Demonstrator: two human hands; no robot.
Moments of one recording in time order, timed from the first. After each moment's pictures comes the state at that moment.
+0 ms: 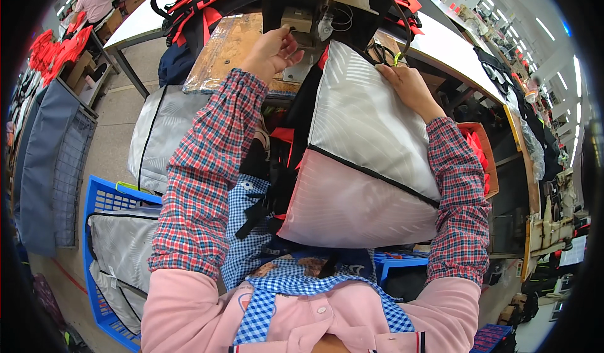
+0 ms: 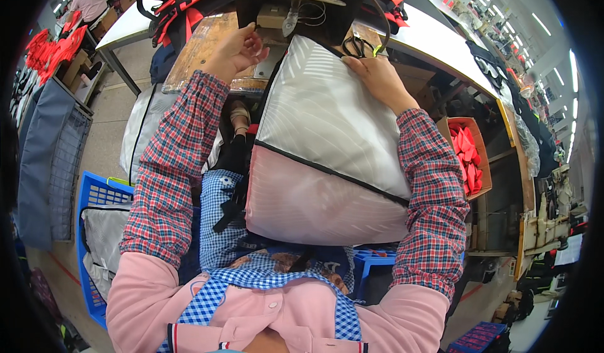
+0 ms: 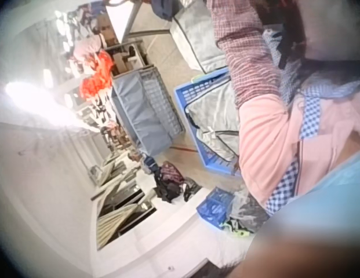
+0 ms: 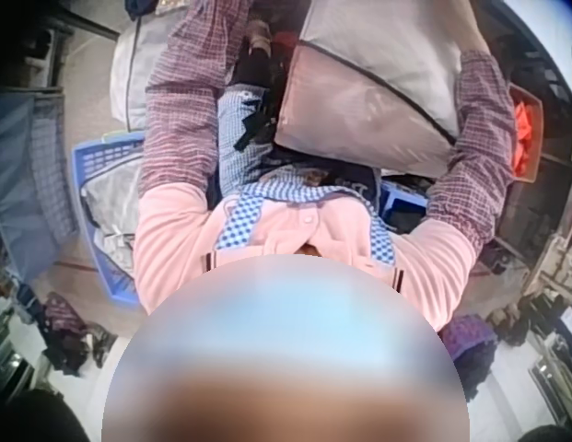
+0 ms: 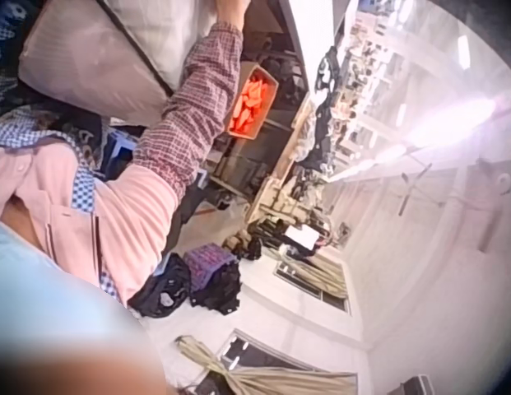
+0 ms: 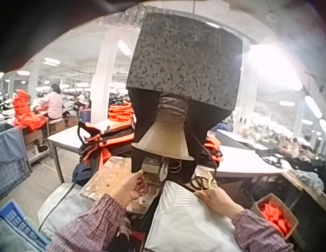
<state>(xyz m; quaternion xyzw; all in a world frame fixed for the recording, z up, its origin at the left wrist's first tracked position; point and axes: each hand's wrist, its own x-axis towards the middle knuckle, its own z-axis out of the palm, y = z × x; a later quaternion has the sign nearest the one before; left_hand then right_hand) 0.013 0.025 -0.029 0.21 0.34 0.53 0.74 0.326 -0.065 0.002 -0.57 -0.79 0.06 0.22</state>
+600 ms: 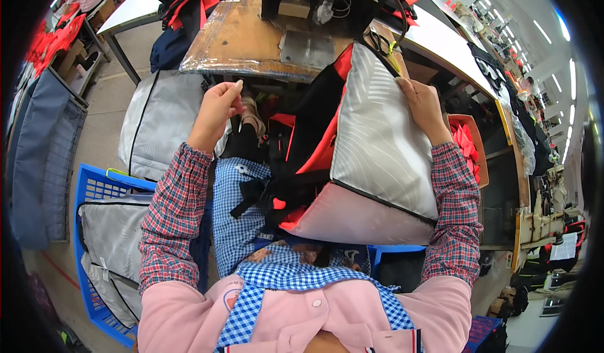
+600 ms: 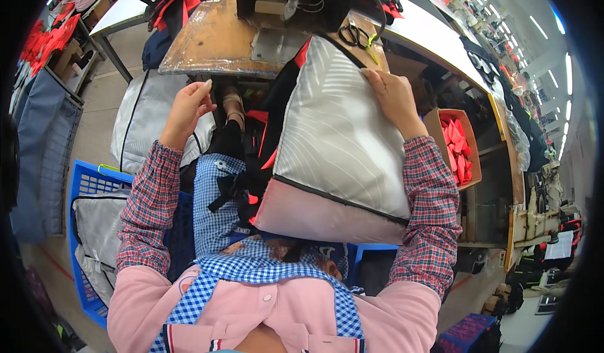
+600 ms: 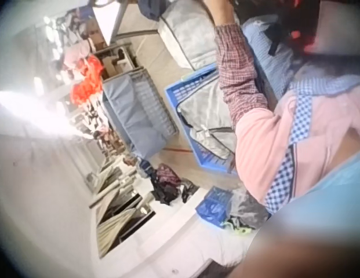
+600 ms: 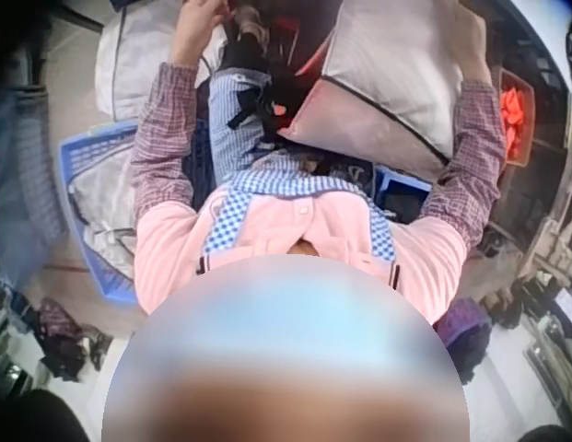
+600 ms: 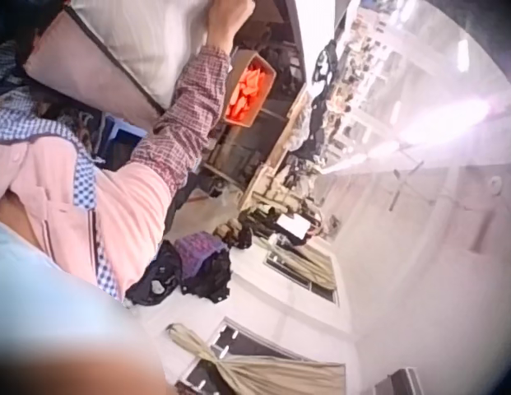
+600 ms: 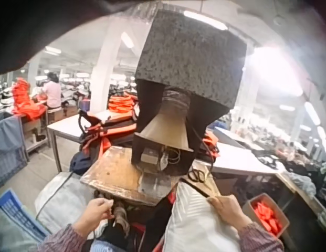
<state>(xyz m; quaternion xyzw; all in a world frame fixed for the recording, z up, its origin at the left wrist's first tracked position) -0.093 -0.113 -0.124 0.42 0.41 0.52 0.63 0.334 -0.151 0.002 -0.62 -0.74 0.04 0.26</state>
